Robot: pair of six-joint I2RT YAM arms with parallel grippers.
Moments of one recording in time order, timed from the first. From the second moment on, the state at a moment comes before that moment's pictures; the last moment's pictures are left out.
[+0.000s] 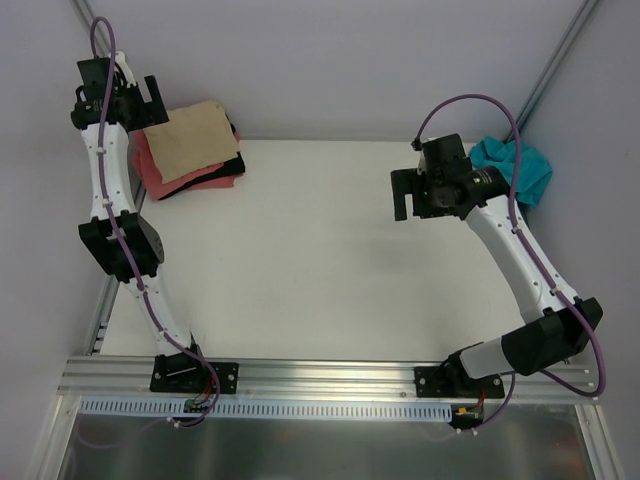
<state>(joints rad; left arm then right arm) 0.29 2.08 2.33 -0.84 0.13 -0.05 0.40 1.43 1.54 -1.05 0.12 0.18</state>
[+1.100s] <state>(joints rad) 0.10 1.70 1.67 -0.61 0.32 -0.13 0.40 1.43 1.54 -1.00 0.11 0.20</state>
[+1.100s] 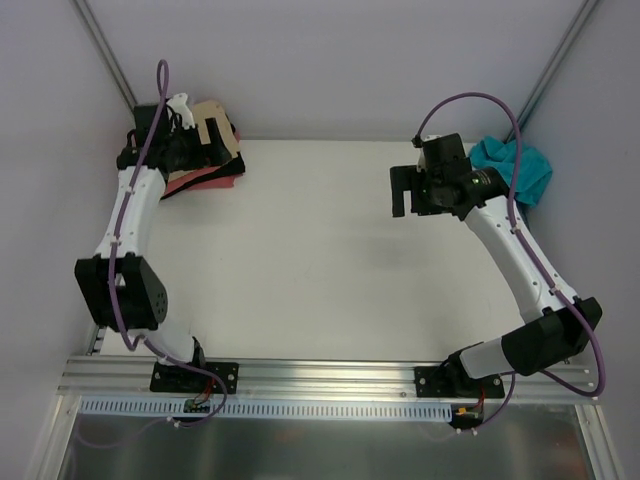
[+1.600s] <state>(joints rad) -0.09 1.13 1.07 -0.32 0.33 -0.25 0.36 1.38 1.46 -0.92 0.09 0.21</state>
